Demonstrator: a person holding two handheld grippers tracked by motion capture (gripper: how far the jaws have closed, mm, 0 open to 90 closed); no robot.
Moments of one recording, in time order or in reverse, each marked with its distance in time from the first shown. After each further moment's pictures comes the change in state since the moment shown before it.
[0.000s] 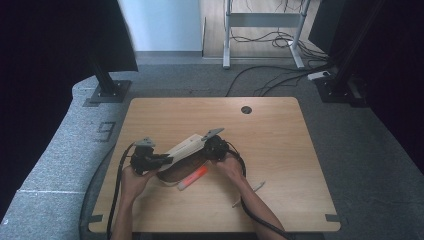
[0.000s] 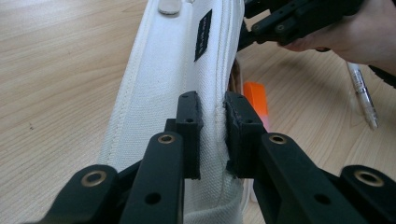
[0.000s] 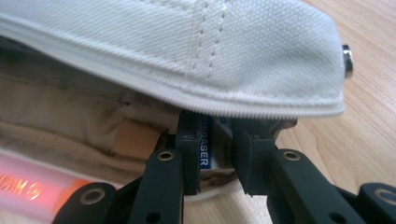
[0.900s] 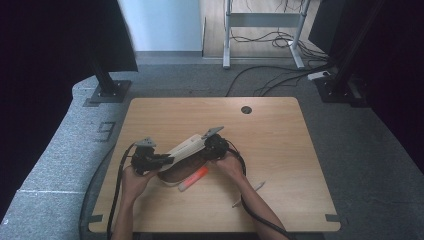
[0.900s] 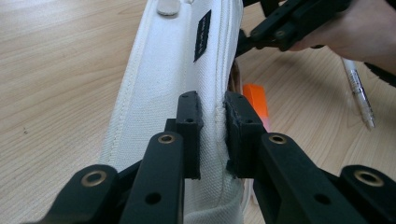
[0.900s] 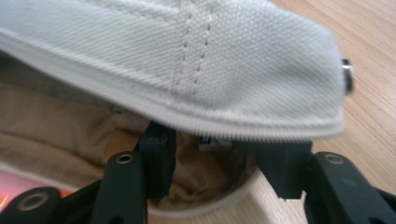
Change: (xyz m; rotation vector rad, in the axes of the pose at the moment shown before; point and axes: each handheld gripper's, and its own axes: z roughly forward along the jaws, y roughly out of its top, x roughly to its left) left arm -0.001 0.000 0.002 -0.004 -0.007 0.006; right arm -0.005 0.002 0.001 0.007 0.010 -0.001
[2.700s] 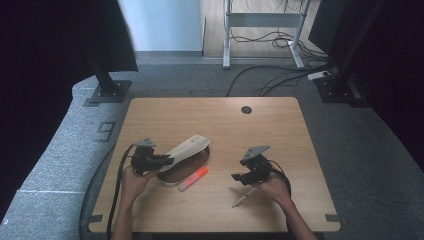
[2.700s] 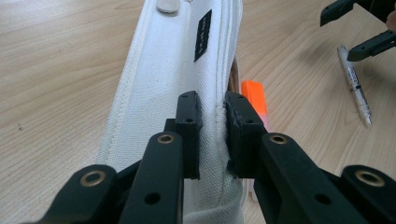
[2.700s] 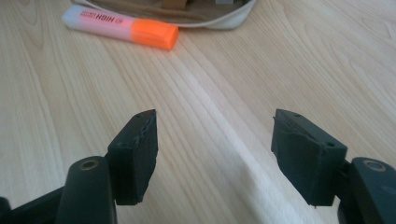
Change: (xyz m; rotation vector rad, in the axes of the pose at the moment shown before) left arm 0.002 -0.001 0.001 0.011 -0.014 -0.004; right arm -0.001 -0.097 -0.123 0.004 0.061 -0.020
